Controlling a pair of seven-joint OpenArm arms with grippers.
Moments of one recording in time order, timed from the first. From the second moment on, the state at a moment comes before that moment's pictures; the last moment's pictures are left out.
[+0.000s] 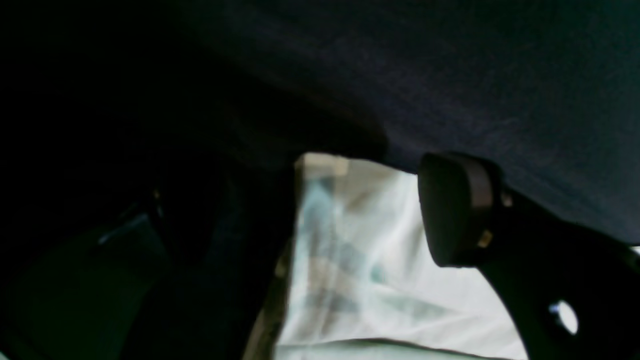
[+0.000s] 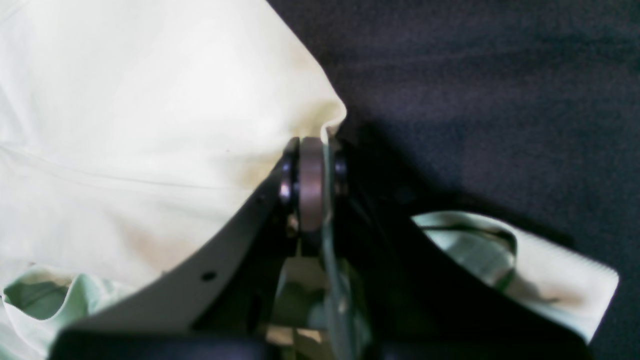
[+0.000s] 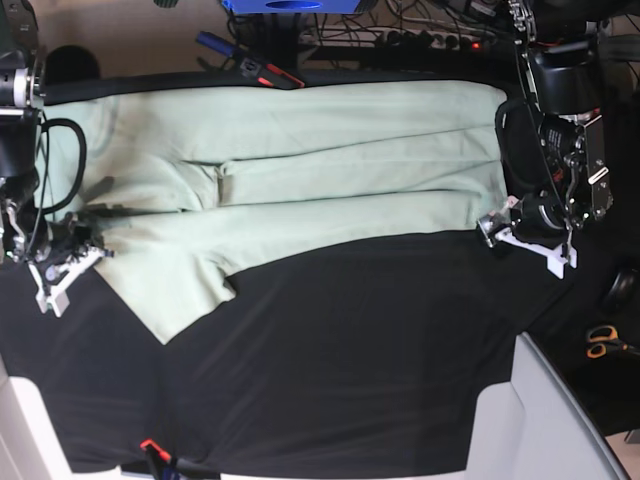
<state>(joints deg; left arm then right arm) -5.6 -18.1 -15.5 62.4 -29.5 -0.5 49.6 19.6 21.4 3.4 38.7 23.8 21.9 -38.7</state>
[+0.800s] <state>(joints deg) -5.6 -16.6 -15.5 62.1 -31.9 -1.0 50.9 19.6 21.5 3.9 38.7 23.8 21.9 -38.6</state>
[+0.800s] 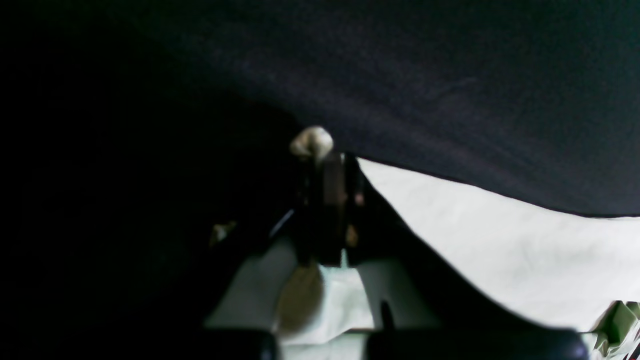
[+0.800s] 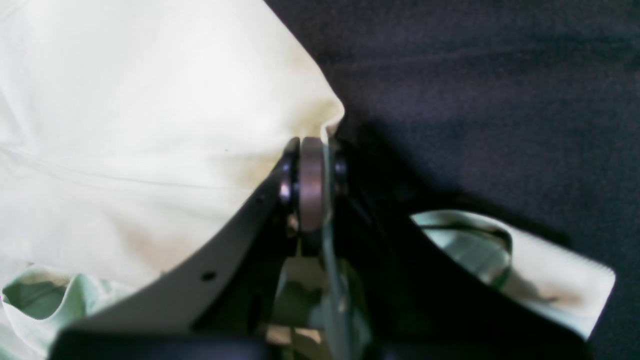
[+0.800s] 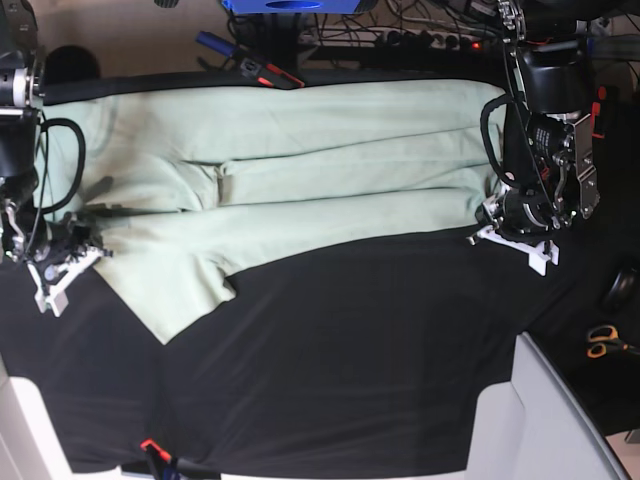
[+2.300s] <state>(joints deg) -7.7 -18.7 -15.6 79.3 -31.9 -1.0 52.0 22.6 22.2 9.4 45.8 23.5 22.5 -33.3</state>
